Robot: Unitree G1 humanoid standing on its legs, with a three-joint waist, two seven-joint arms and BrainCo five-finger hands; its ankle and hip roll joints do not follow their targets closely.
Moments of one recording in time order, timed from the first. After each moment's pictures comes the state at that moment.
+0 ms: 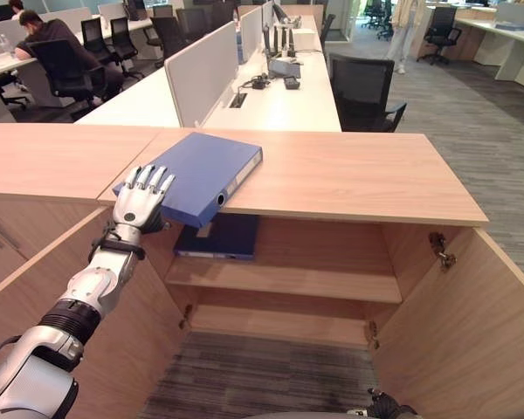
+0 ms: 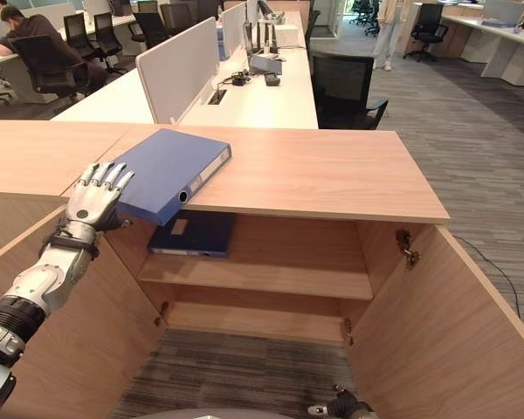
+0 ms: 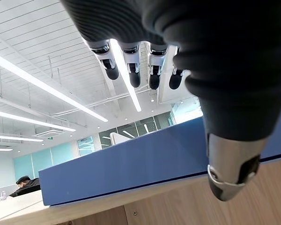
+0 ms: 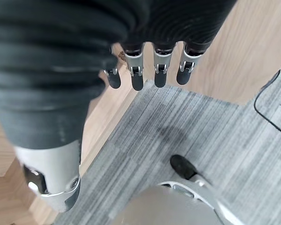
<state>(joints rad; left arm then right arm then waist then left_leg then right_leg) -0.48 0.83 -0.49 0.52 0.87 0.05 0.52 -0.01 -0.30 0.43 1.22 0.01 -0.03 -0.07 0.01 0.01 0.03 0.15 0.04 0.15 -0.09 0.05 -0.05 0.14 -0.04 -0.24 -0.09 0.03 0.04</state>
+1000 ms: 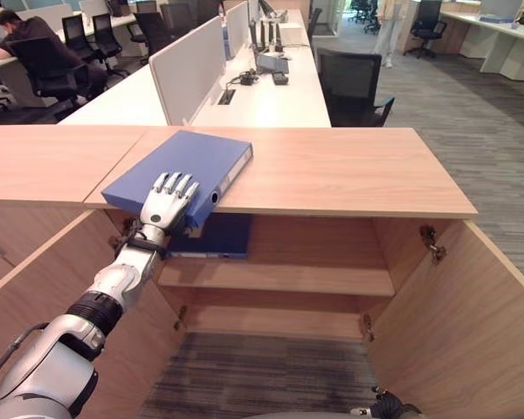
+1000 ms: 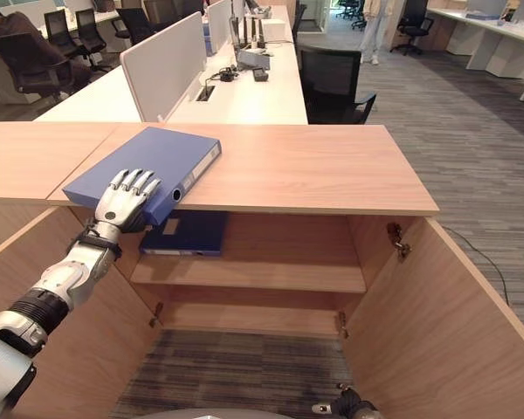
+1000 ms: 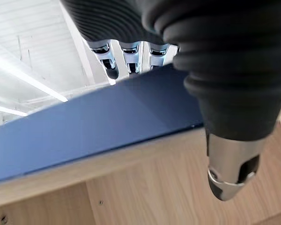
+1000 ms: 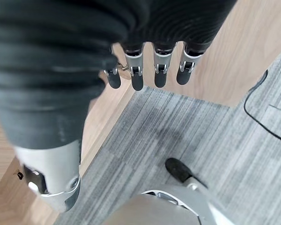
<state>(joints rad) -0.57 0.75 -0.63 0.64 0.87 0.04 0.49 -0.02 -0.31 0.43 1.22 0.01 -0.03 -0.07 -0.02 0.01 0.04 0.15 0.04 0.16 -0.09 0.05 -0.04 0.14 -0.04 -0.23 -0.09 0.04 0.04</state>
